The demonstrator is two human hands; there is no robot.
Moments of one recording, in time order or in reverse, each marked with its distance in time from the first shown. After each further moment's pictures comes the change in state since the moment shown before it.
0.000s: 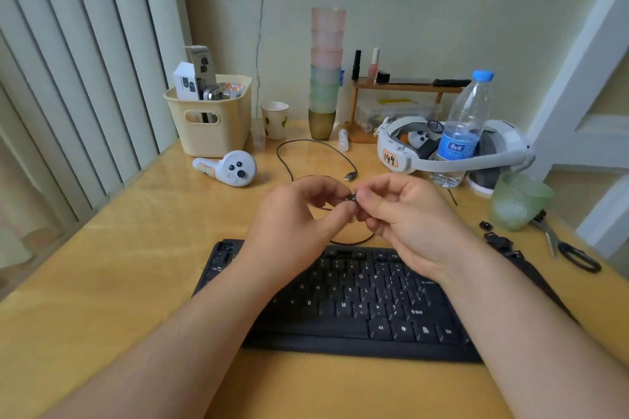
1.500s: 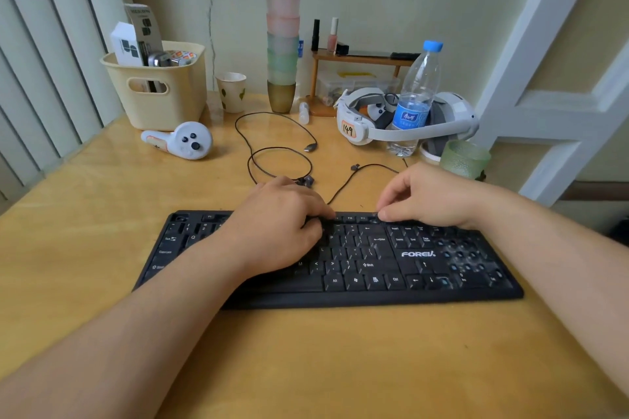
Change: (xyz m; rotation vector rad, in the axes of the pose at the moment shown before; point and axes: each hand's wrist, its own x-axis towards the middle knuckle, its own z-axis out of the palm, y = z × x) left_hand -0.008 -0.012 0.023 0.490 -0.450 0.241; right_hand -0.009 -0.019 -0.099 -1.048 -0.201 0.134
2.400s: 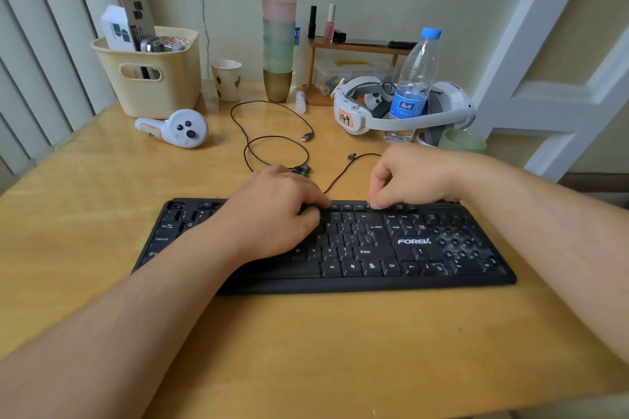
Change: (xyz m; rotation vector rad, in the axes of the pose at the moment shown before) left_hand 0.000 0.000 -0.002 -0.006 -0.036 -0.027; right_hand 0.010 -0.026 -0.008 -0.266 -0.111 0.038
